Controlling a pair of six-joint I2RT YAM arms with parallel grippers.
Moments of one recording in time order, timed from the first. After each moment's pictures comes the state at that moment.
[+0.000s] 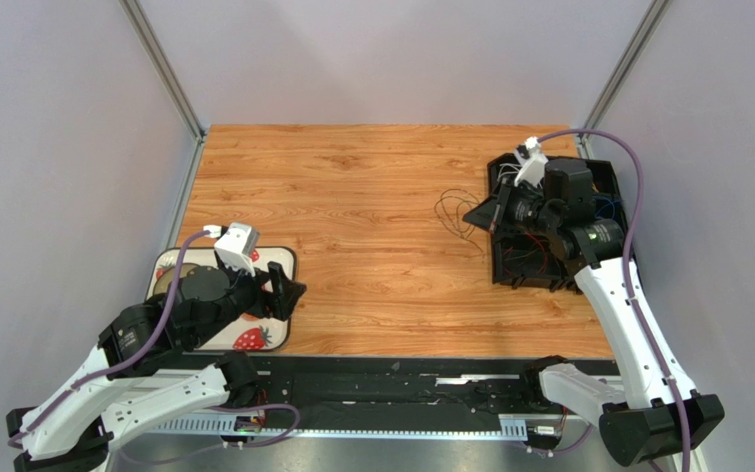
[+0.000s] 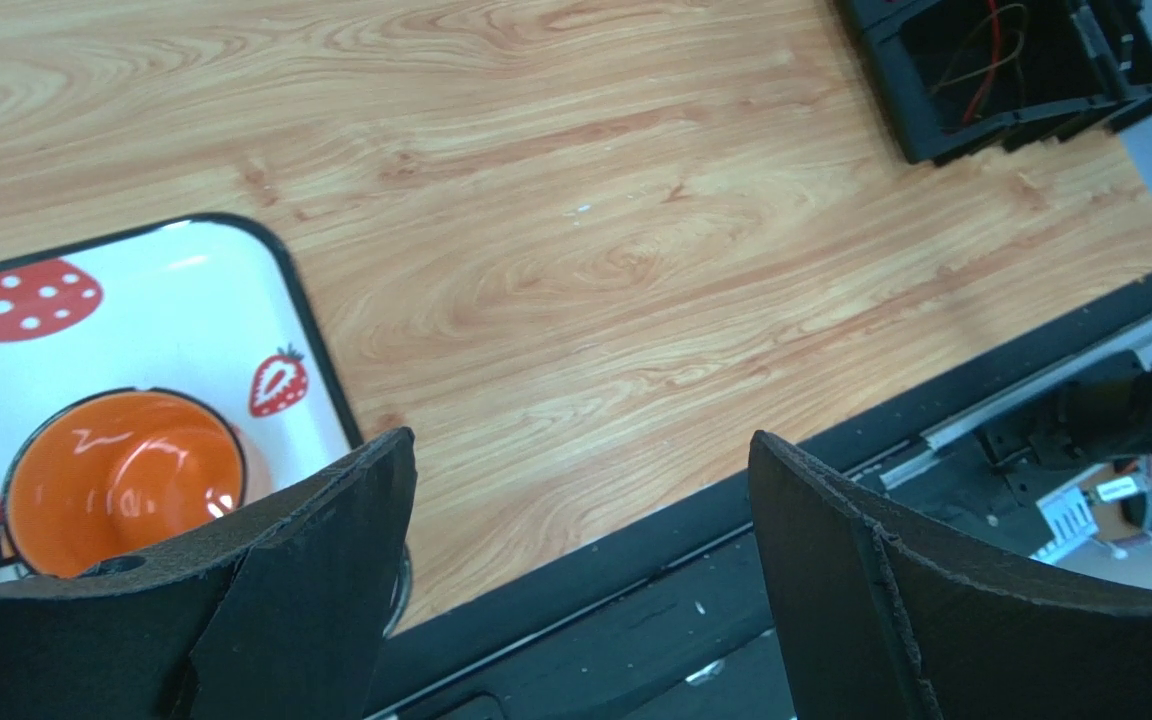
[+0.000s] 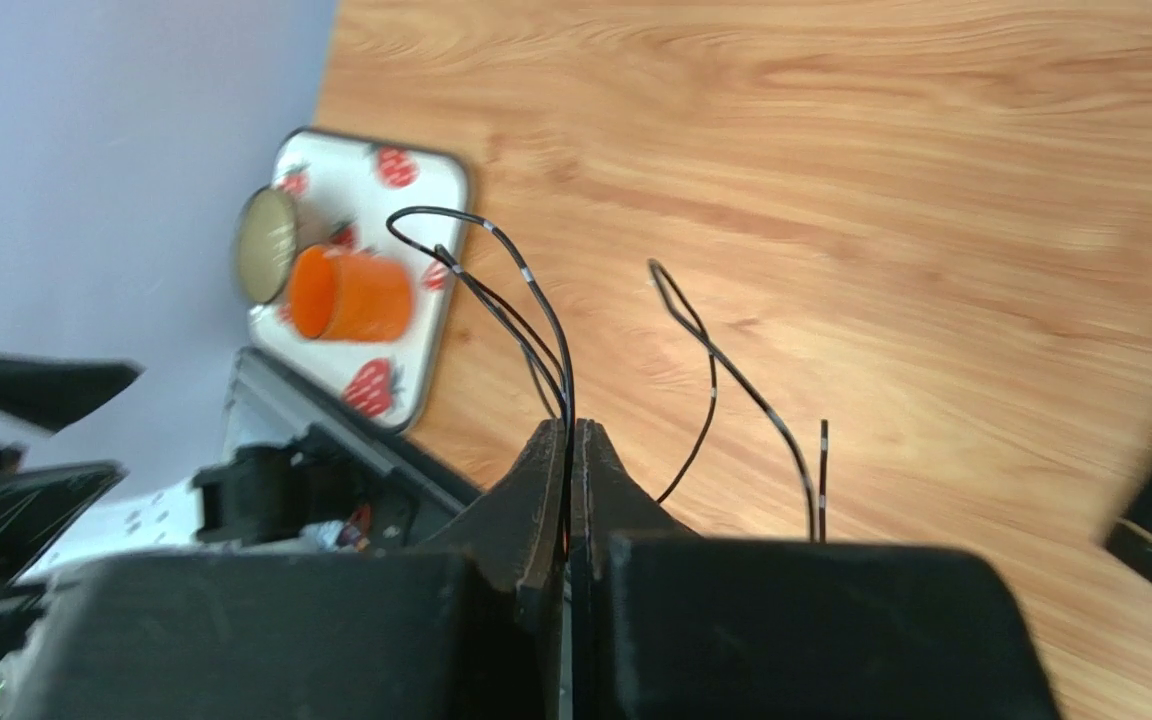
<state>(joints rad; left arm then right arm) -0.99 0.53 1.02 -0.96 -0.38 -0.51 0.24 1.06 1.17 -0.65 -0.51 0.50</state>
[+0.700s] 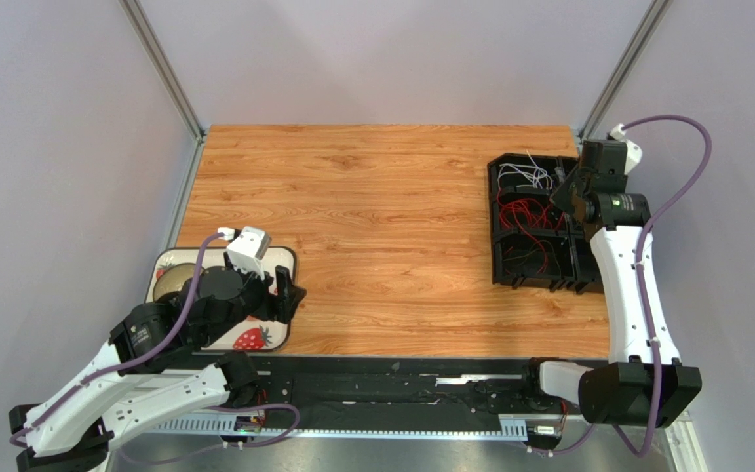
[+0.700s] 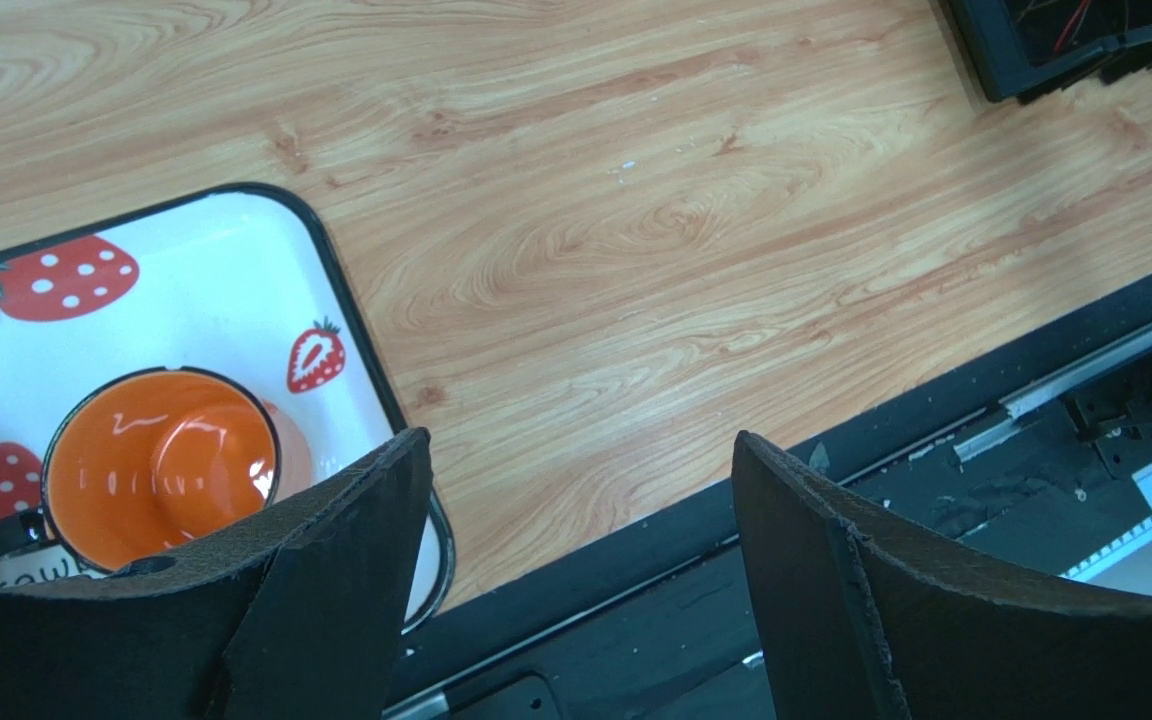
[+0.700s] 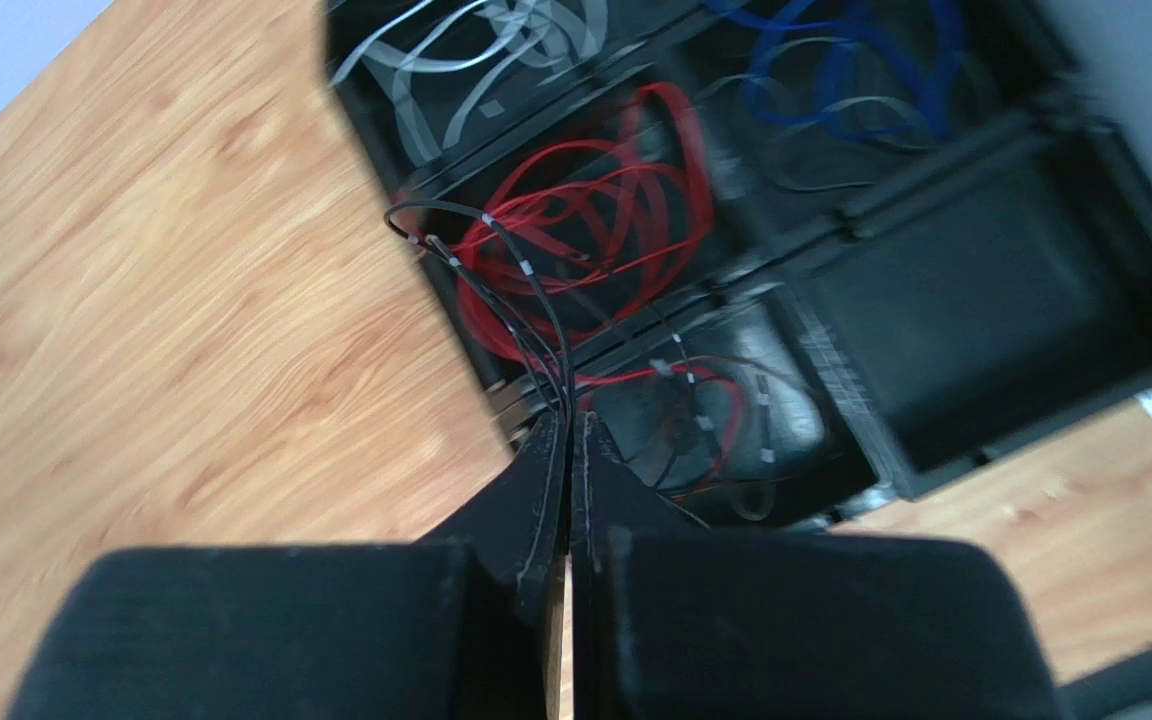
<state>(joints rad) -0.99 0.53 0.97 -0.97 -0.40 -0.47 -0.05 1.22 1.33 -0.80 0.20 0.50</state>
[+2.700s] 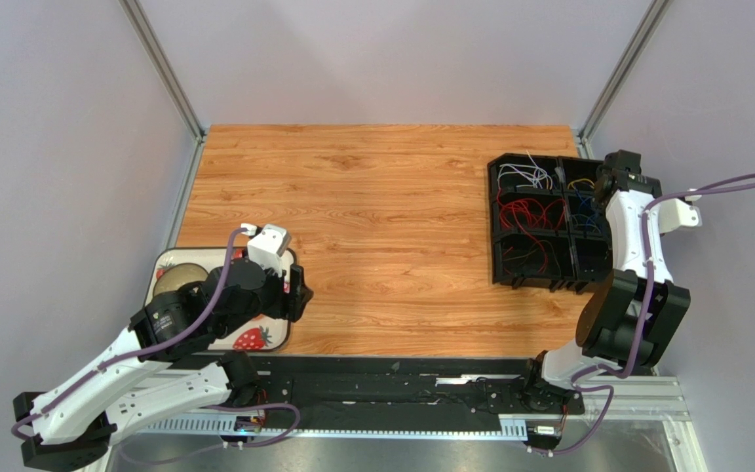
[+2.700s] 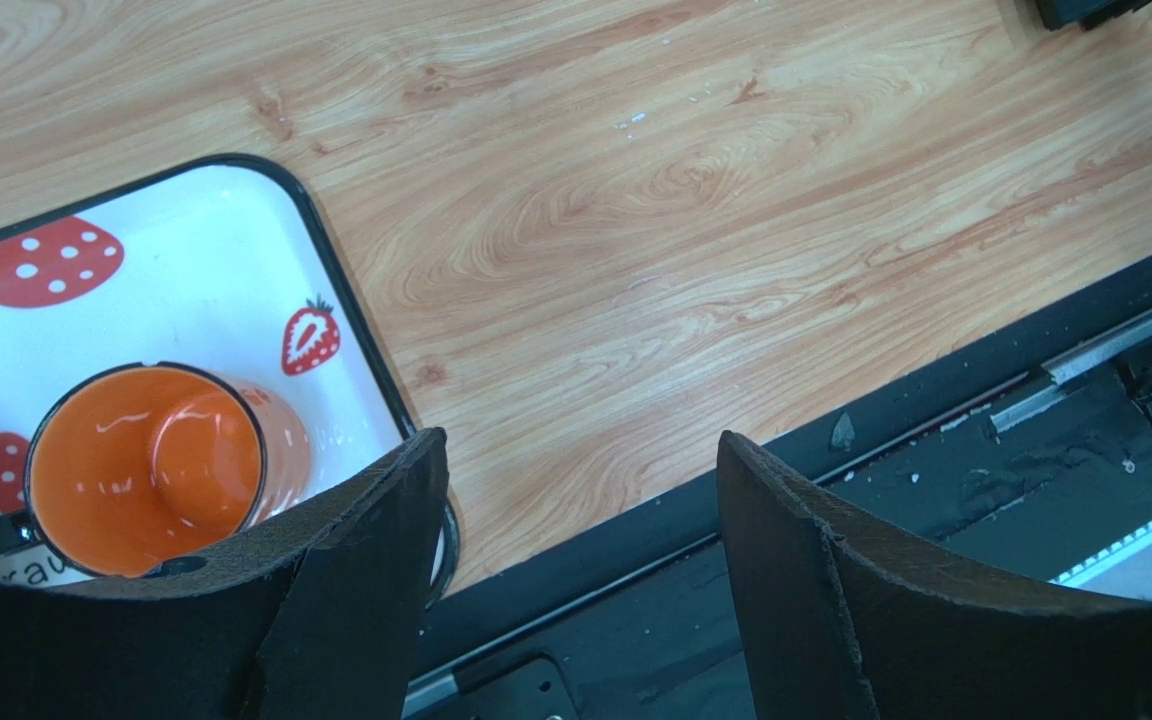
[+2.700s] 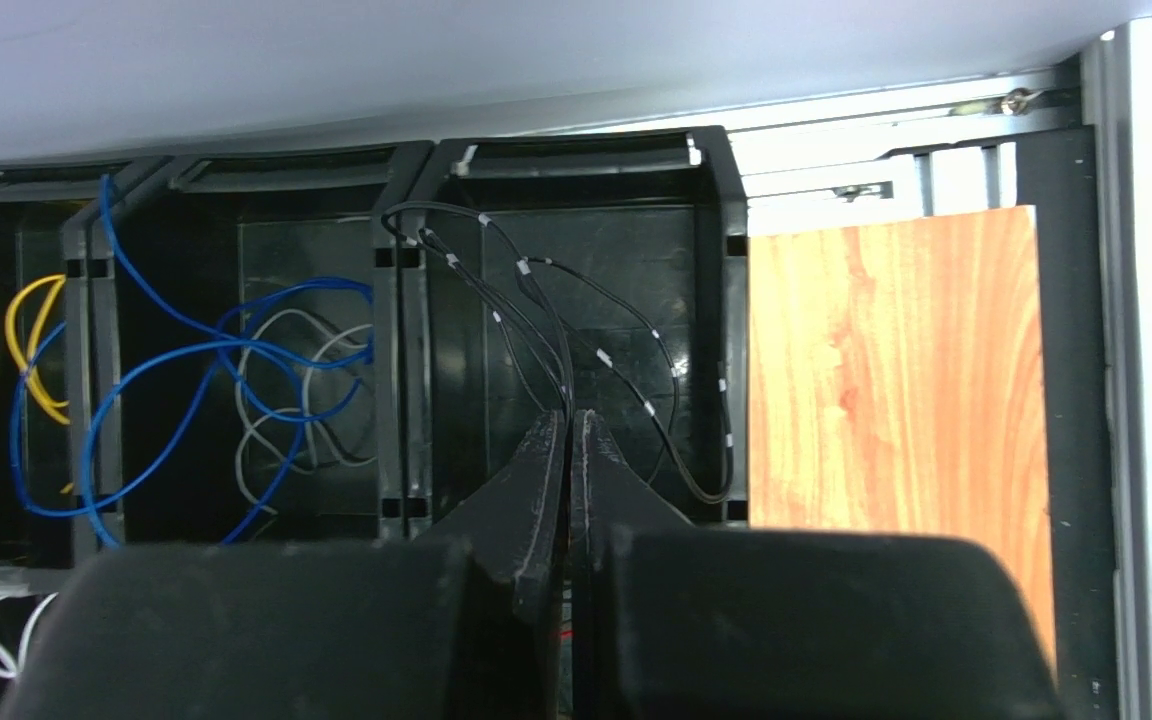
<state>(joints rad) -1.00 0.63 0.97 -0.97 -0.37 -0.46 -0.33 1.53 1.35 -1.05 0.75 1.27</state>
